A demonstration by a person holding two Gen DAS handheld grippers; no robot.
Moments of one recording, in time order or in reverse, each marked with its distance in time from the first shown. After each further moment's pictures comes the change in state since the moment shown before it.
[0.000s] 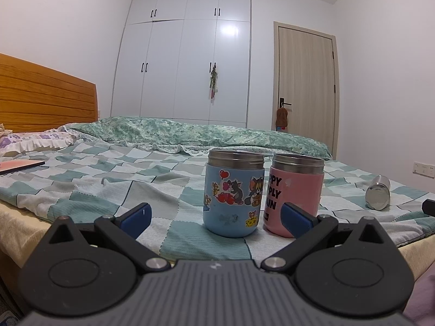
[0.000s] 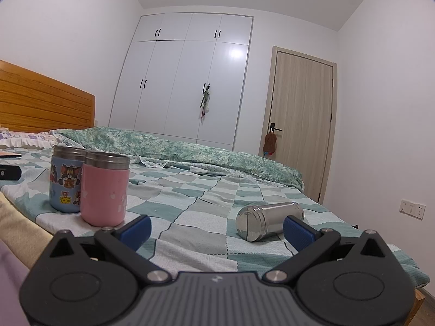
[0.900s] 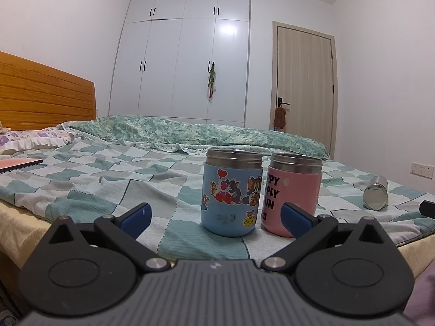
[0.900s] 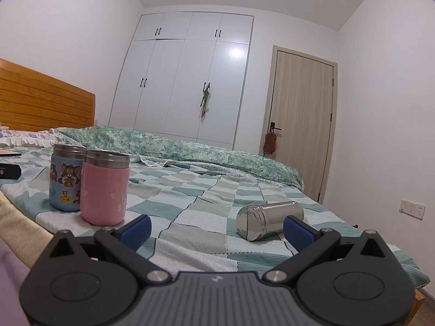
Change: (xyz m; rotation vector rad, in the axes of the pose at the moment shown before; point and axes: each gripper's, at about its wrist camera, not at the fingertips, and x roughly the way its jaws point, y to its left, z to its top) left arm 0.000 -0.001 0.000 0.001 0.001 -0.012; right arm 0.000 0.000 0.000 -0.002 0.002 0.000
